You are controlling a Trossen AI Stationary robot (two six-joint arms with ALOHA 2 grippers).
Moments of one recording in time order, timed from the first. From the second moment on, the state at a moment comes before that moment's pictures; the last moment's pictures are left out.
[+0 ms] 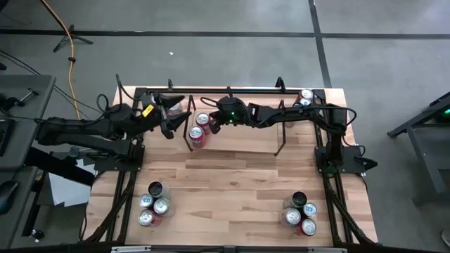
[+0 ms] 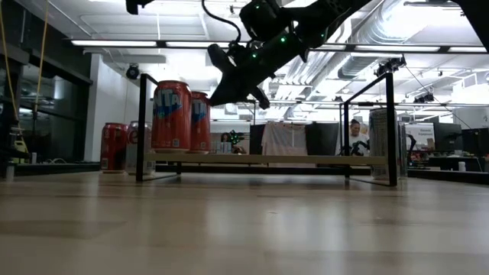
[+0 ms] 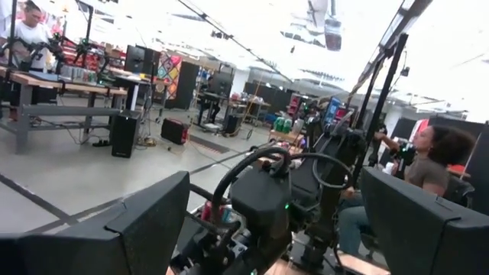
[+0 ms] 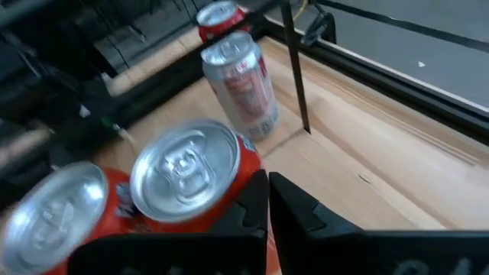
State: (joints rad) left arm 0.01 0.75 0.68 0.30 -0.41 -0.18; right arm -0.22 1.92 1.36 0.07 0.15 0.44
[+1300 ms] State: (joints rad) left arm 0.04 0.64 0.68 0.23 -0.46 -0.18; right arm -0.19 1.95 1.36 0.03 0.12 0.50
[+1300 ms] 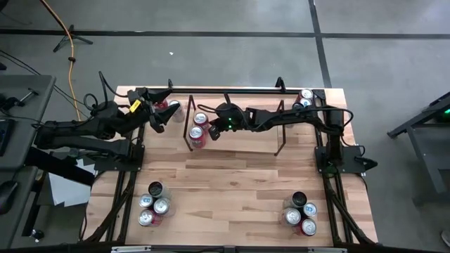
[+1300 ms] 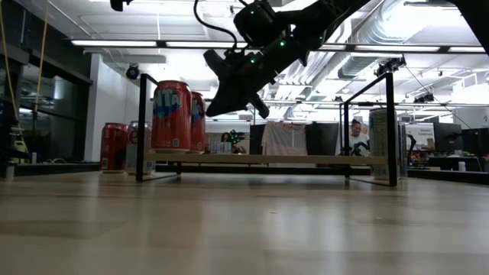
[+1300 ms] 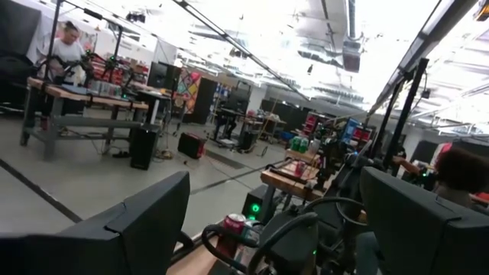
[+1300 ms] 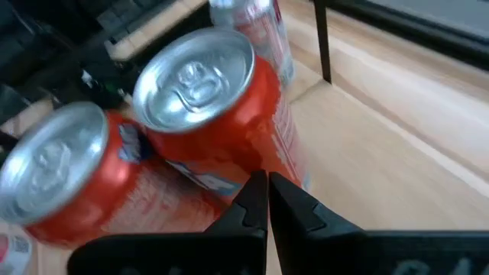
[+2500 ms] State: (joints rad) left arm 0.04 0.60 0.68 0.07 -0.40 -0.25; right arm -0.19 1.33 1.20 -0.33 0.10 0.25
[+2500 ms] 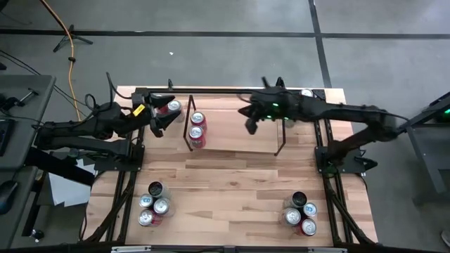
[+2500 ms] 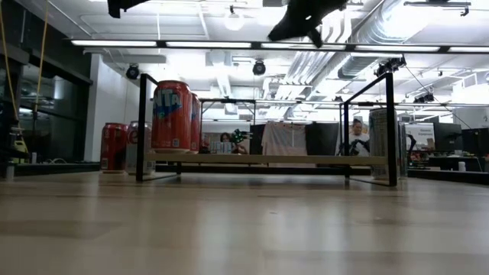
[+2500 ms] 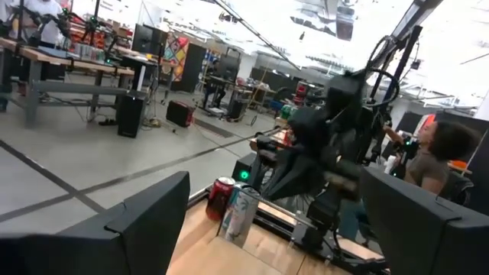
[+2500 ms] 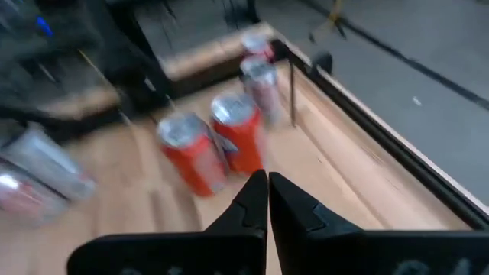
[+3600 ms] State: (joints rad) left arm 0.04 0.60 0.68 0.08 -0.38 -0.23; right arm -0.11 1.05 0.88 0.08 0.10 0.33
